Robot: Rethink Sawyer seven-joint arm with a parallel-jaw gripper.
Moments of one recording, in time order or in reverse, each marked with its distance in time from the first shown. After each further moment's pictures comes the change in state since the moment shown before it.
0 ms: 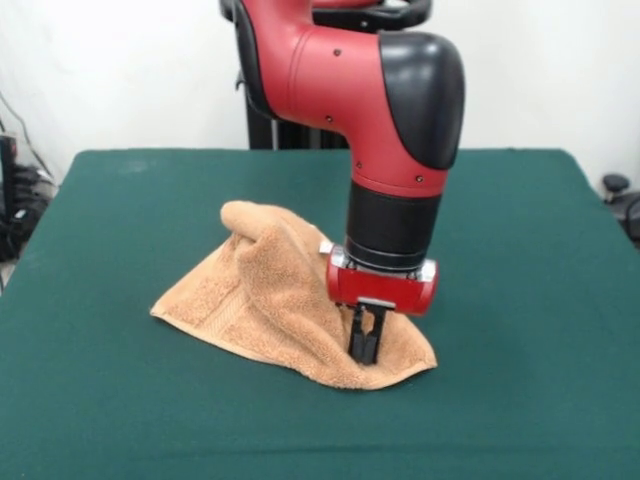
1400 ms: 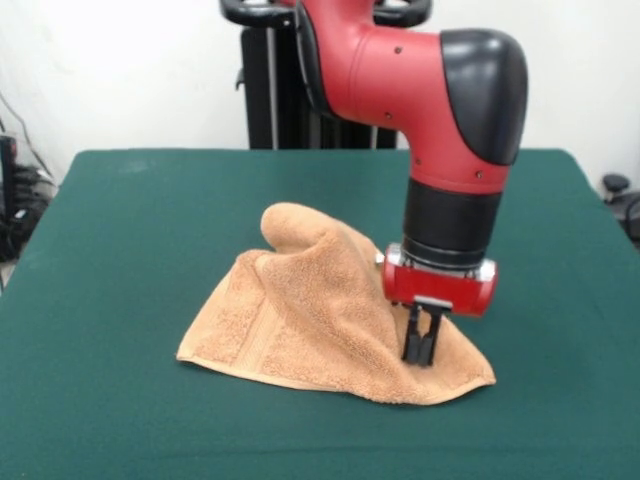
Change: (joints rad) arm 0.090 -0.018 0.004 0.048 0.171 -0.046 0.000
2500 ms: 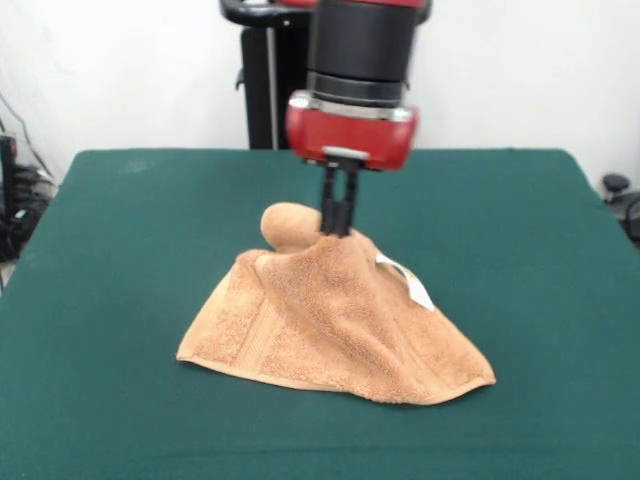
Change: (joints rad) arm -0.169 -0.331 -0.009 0.174 -0.189 0.160 0.000
